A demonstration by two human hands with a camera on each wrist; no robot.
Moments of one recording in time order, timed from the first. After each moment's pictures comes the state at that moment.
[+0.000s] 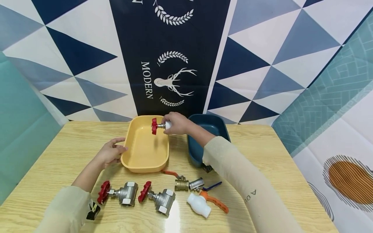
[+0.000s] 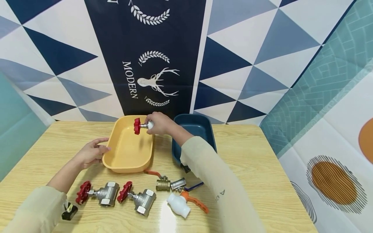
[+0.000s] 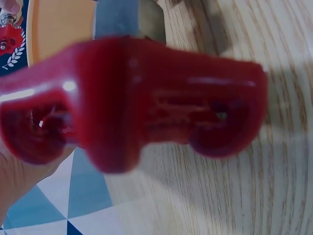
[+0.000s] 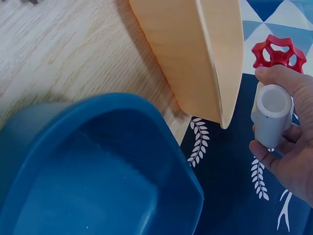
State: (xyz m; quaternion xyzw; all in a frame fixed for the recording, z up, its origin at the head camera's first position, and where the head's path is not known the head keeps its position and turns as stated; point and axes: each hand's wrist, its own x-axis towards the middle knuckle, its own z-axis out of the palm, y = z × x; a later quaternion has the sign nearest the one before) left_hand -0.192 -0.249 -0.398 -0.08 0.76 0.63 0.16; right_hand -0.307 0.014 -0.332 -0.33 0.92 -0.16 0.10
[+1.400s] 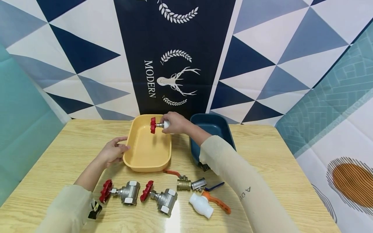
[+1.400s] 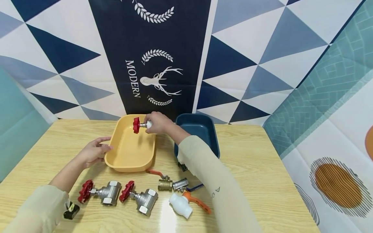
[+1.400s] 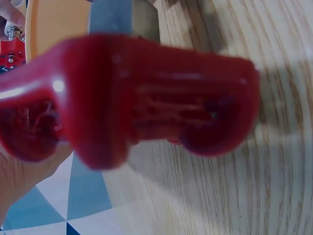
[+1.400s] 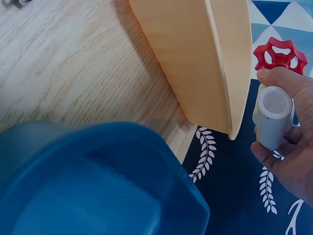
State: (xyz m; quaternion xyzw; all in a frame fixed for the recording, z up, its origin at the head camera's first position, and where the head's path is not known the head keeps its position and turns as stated) left_hand -0.193 -0.249 -0.400 -0.09 0.77 0.62 0.15; right_hand -0.318 -0.003 -0.344 -0.33 0.93 -0.15 0.10
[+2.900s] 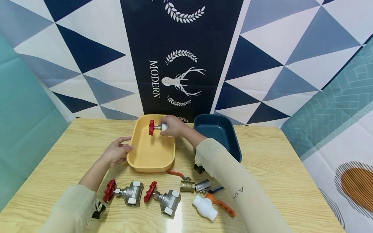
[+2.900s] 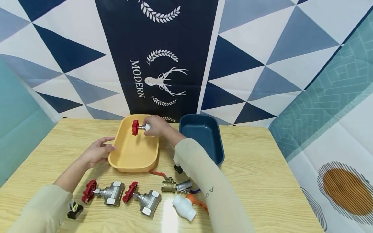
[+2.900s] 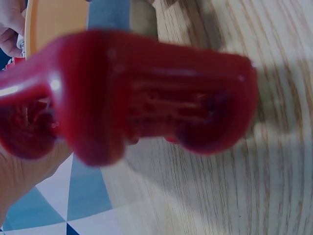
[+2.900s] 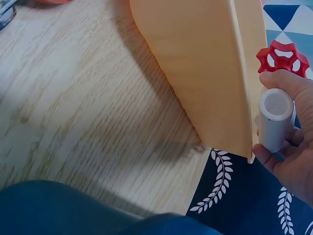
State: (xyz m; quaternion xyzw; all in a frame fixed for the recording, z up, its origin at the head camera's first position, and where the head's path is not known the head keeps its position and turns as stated) left_hand -0.194 -0.251 -0.403 -0.09 0.76 0.63 0.15; right_hand -0.325 -0.026 -0.368 -0.35 0.92 -0.18 0.10
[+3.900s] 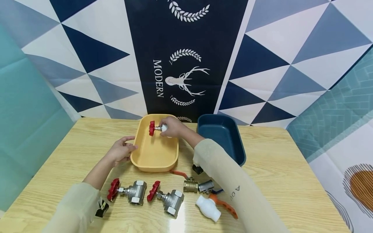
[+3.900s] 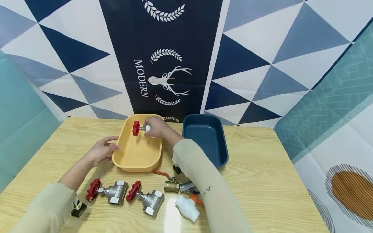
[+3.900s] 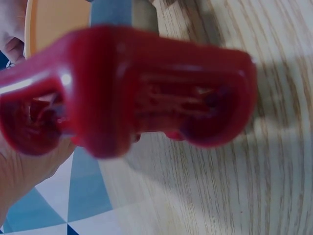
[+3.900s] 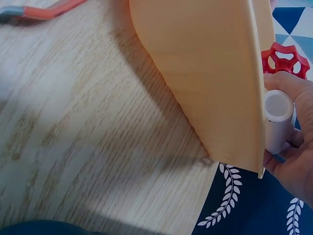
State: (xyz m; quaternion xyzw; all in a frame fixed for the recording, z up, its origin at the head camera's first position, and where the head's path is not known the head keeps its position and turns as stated) left_hand -0.197 -0.250 -0.405 -0.10 0.75 0.63 0.15; right_hand -0.329 -0.040 -0.382 -0.35 0.91 -0.20 0.10
